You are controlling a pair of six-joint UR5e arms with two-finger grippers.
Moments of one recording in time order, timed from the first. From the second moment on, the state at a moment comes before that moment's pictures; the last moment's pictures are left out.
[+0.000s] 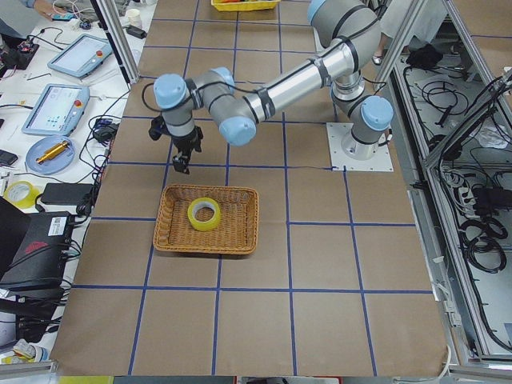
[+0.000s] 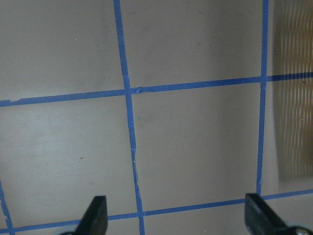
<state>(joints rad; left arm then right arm) -1.32 -1.87 -1.38 -1.46 1.60 0.47 1.53 -1.47 1.60 -1.62 -1.65 0.04</state>
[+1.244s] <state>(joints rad) -1.60 -1.57 -1.52 -1.54 1.61 -0.11 1.54 -1.47 1.59 -1.66 -1.65 0.04</state>
